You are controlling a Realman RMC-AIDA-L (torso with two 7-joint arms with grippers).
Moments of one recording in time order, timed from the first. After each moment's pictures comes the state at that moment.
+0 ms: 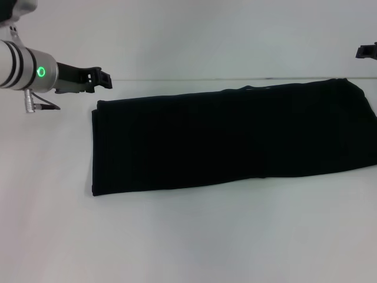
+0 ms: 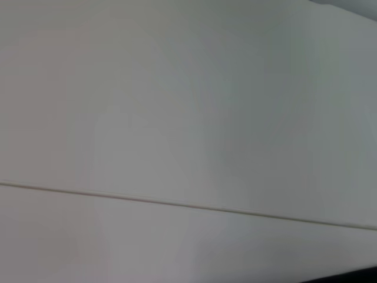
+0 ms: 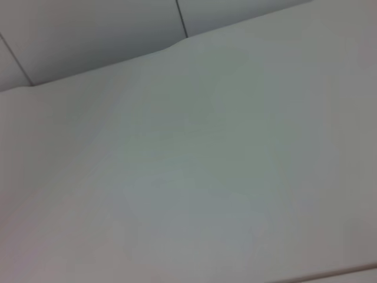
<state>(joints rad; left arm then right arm) -0.94 -2.02 0.62 0.63 2.70 0.89 -2.65 0.89 1.88 -0.68 -0.45 -2.45 -0.59 2.47</state>
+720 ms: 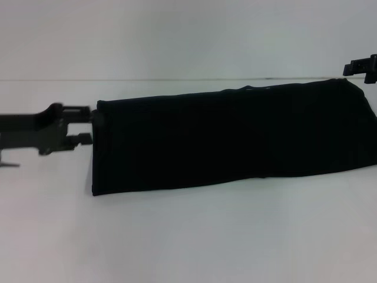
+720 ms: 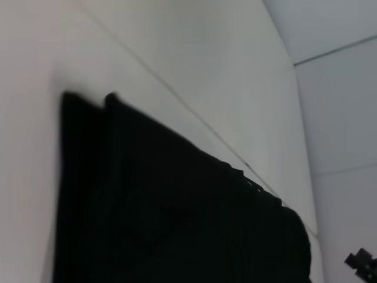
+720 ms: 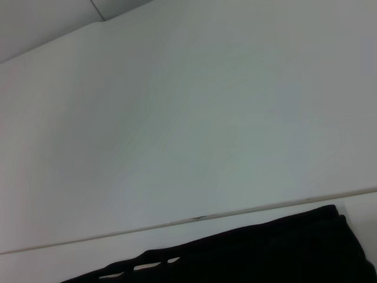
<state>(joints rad) -0.72 -1.96 0.22 0.67 2.46 1.56 -2.57 0.84 1.86 -0.65 -0.59 -2.44 -1.00 2.53</state>
